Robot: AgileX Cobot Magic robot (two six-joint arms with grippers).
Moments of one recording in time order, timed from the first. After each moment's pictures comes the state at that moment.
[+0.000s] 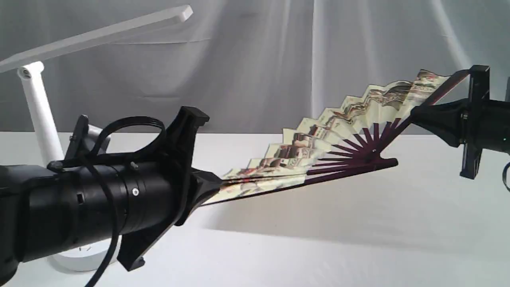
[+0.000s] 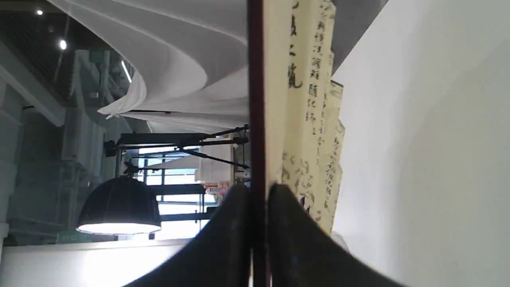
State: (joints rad) left arm -0.71 1.43 -0.85 -1.75 -0.08 0.33; right arm -0.32 2.02 -1.26 1.72 1.16 -0.74
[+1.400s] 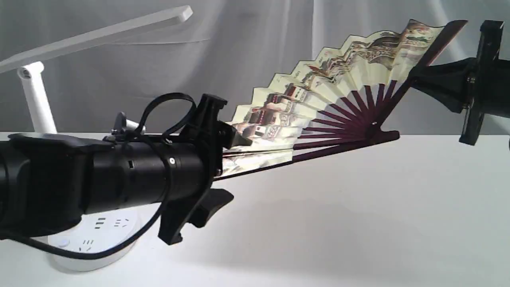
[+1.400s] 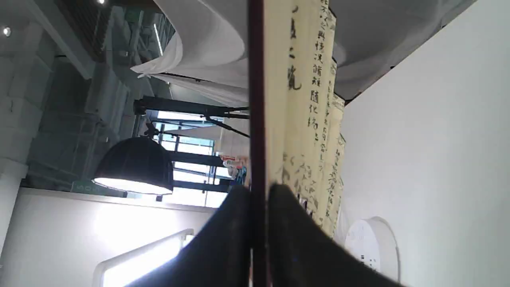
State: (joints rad) left arm -0.62 1.64 -1.01 -1.75 0.05 0.20; right arm -0.28 1.88 -1.26 1.72 1.20 -0.73
